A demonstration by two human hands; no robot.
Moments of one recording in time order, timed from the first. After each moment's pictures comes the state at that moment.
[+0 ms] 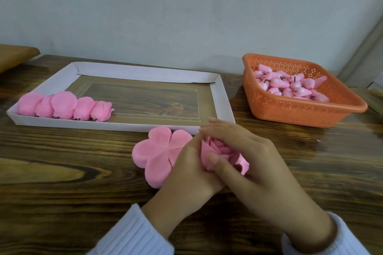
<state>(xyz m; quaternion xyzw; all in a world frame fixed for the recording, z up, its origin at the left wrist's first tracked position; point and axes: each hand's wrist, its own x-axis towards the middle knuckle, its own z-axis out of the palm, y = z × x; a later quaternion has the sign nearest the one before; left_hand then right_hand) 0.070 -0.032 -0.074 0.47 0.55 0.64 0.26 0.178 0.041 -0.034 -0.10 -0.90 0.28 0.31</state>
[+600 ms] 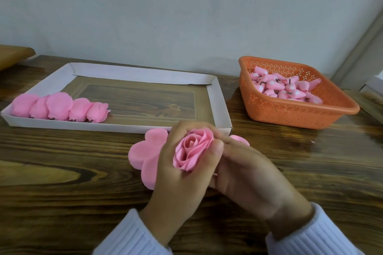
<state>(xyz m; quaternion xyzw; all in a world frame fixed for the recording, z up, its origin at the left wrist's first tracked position) 0.078 -0.039 -0.052 0.47 0.47 0.74 0.12 0.165 0.045 -0.045 -0.14 -0.53 0.83 0.11</state>
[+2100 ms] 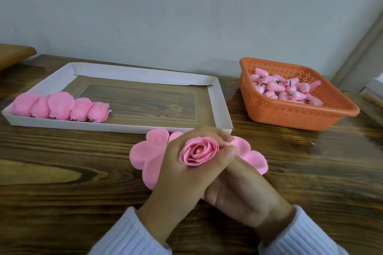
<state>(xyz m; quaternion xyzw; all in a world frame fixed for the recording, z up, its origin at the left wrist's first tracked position) 0.075 -0.036 -0.057 0.43 0.46 0.74 0.22 0.156 0.041 -0.068 -0.06 -0.46 0.88 0.10</state>
